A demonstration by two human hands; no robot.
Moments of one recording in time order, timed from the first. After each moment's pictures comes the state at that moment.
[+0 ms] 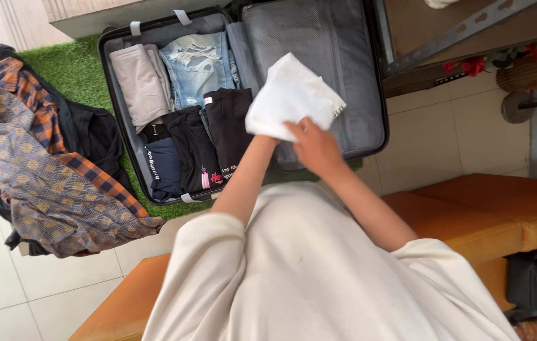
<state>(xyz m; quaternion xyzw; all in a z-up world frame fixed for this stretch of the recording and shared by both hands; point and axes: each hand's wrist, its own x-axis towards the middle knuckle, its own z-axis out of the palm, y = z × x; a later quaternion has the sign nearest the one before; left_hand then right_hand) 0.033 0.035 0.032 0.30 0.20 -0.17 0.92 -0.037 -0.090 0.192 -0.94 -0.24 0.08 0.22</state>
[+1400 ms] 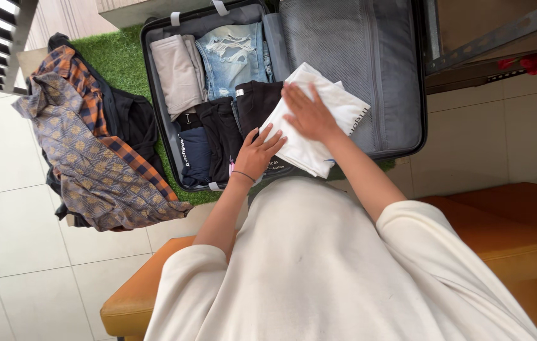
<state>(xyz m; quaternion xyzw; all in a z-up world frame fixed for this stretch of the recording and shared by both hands) -0.107 0.163 0.056 0.96 -0.23 0.07 0.13 0.038 -0.040 0.036 -0.88 -0.43 0.02 0.17</state>
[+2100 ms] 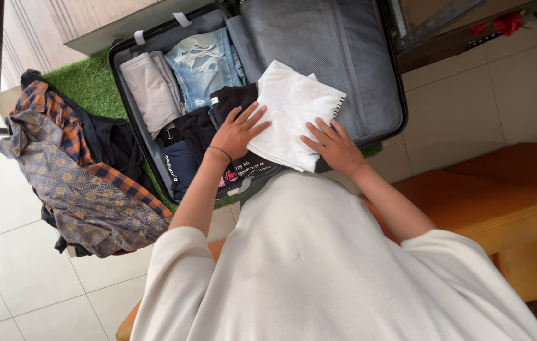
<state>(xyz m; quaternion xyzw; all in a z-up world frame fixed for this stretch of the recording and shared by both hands) -0.029 0.180 0.087 0.94 -0.35 -0.02 0.04 -0.062 -0.157 0.064 -0.91 -0.39 0.00 0.13</state>
